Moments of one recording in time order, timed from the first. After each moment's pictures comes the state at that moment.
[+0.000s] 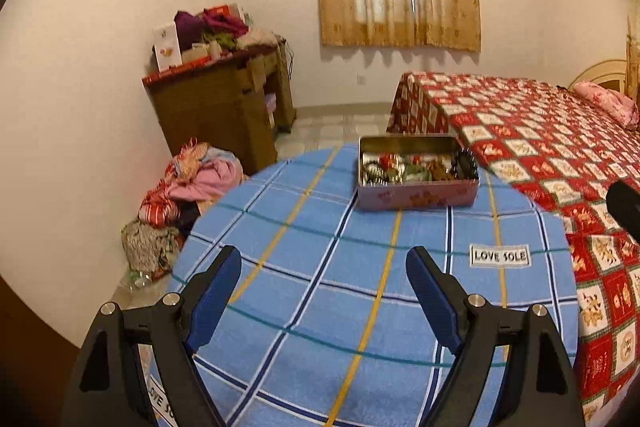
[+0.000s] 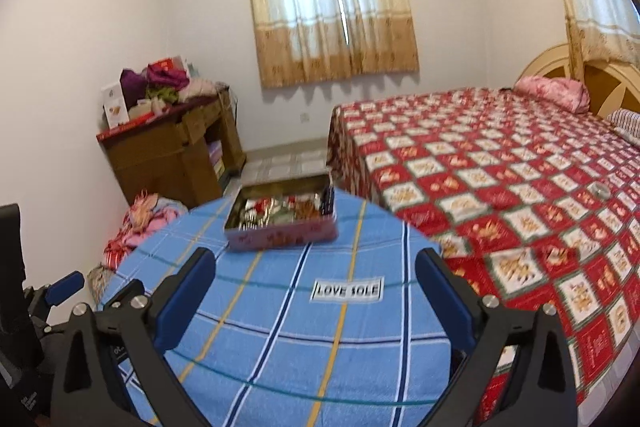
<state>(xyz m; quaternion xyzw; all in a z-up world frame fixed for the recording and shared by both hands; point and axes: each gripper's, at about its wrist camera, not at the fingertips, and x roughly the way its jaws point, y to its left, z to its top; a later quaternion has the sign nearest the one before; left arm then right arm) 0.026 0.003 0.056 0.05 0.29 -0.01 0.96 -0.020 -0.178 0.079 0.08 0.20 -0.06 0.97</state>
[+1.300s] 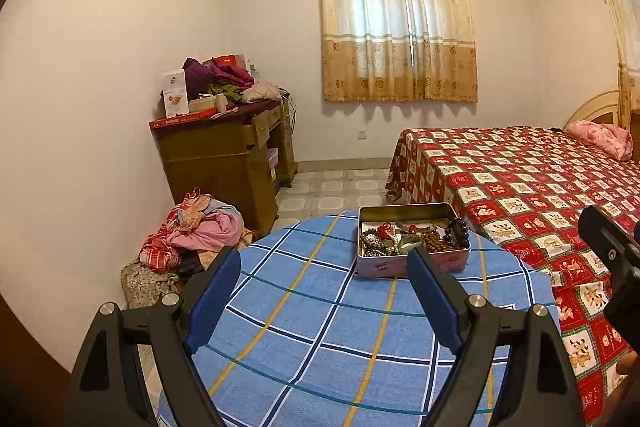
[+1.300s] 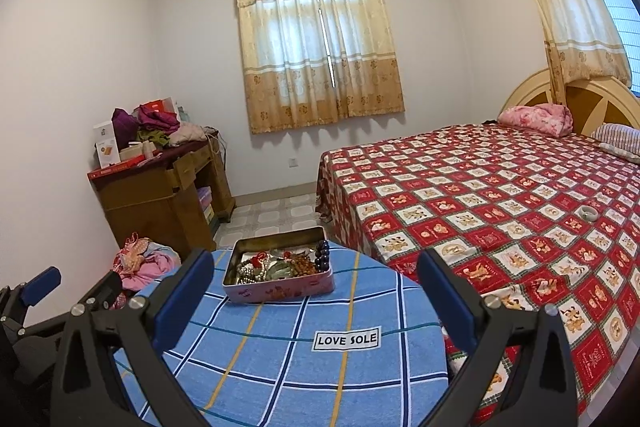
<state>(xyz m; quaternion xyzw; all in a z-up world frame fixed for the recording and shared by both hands) 0.017 0.005 0.097 0.04 0.20 -0.01 0.98 -0.022 -0.172 0.099 0.09 0.14 -0.09 0.98</state>
